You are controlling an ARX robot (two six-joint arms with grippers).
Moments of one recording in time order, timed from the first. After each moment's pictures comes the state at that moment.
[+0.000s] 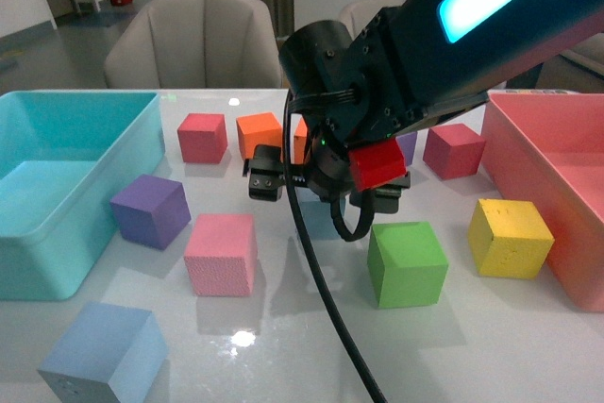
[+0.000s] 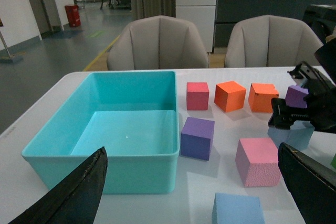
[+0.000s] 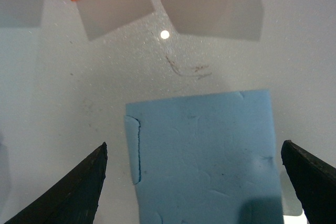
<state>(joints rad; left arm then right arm) 0.00 0.01 0.01 0.00 0.00 0.00 0.48 2.43 1.74 -0.17 0.15 0.47</state>
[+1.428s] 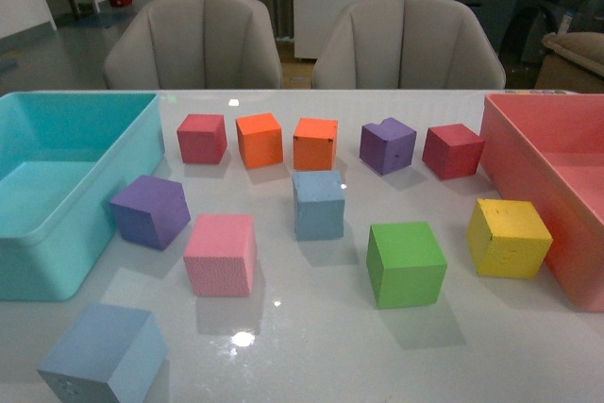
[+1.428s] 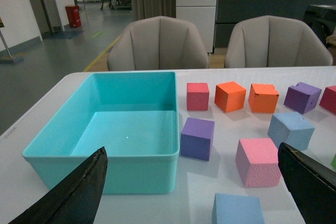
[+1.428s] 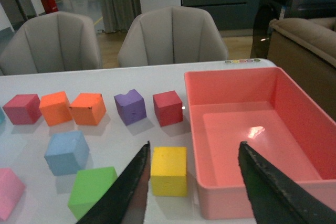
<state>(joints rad) 0.00 0.01 0.01 0.00 0.00 0.00 0.23 0.84 0.22 0.55 0.24 0.09</state>
